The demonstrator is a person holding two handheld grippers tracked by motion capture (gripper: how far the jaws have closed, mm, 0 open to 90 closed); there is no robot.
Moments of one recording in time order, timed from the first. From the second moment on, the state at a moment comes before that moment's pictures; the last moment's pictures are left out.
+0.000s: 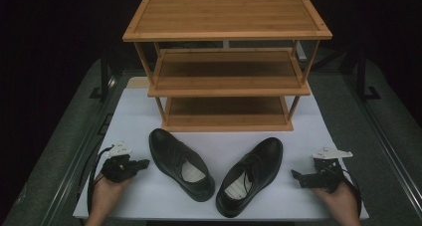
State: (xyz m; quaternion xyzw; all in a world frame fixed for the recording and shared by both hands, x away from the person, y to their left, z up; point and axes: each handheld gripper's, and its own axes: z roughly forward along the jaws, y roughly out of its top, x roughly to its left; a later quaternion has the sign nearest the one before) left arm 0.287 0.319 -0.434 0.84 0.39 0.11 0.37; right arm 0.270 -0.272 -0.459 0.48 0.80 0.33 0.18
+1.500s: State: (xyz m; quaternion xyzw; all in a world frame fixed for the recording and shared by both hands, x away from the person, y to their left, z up) left arm 0.349 0.247 -0.438 0.87 0.32 0.11 0.36; right arm 0.270 -0.272 -0.459 0.48 0.80 0.33 0.18
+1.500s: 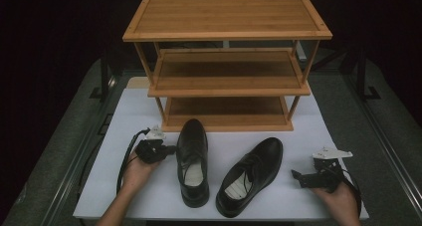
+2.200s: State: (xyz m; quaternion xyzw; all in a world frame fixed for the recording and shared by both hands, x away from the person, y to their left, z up) left arm 0.343 0.228 -0.434 0.87 0.30 0.10 0.37; right arm 0.270 -0.272 -0.459 0.48 0.80 0.33 0.18
